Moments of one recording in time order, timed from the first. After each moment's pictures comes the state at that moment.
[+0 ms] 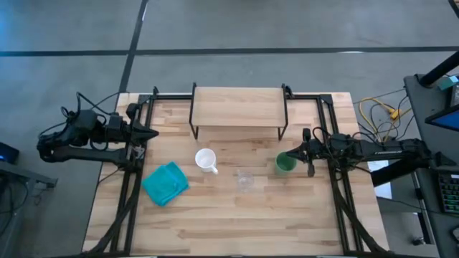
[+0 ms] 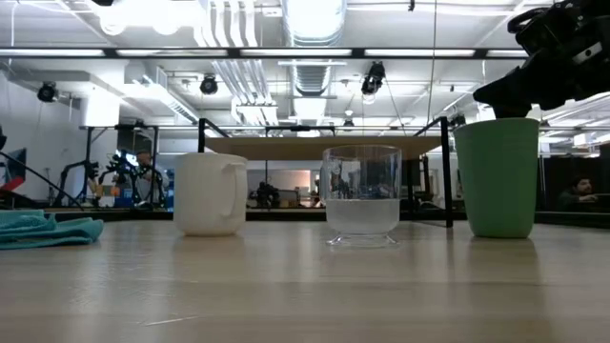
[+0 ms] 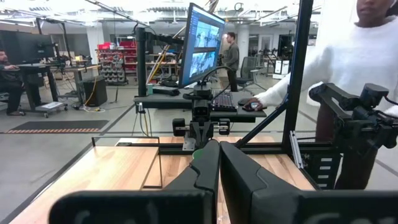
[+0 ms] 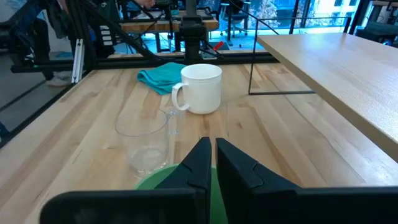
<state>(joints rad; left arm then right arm) 0.00 0.39 0.78 -0.38 0.00 0.00 0.00 0.30 0.13 -0.01 -0.01 0.03</state>
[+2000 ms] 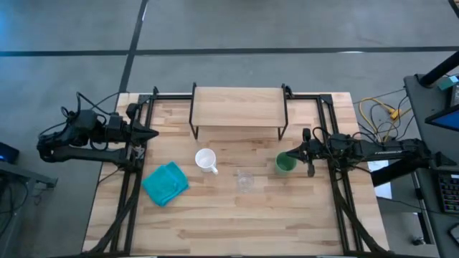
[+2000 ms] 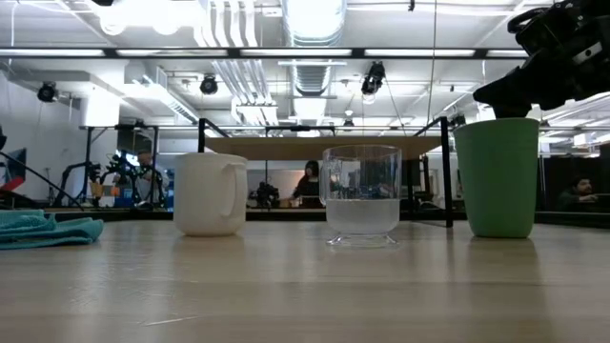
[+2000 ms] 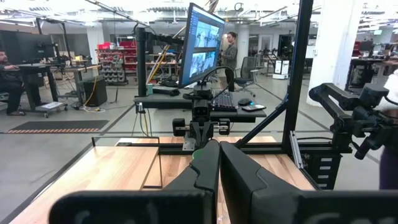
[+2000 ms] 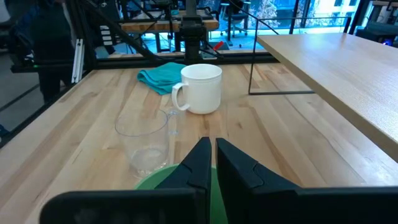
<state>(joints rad) 0.00 0.39 0.78 -0.38 0.00 0.00 0.00 0.30 0.13 -0.01 -0.01 0.03</state>
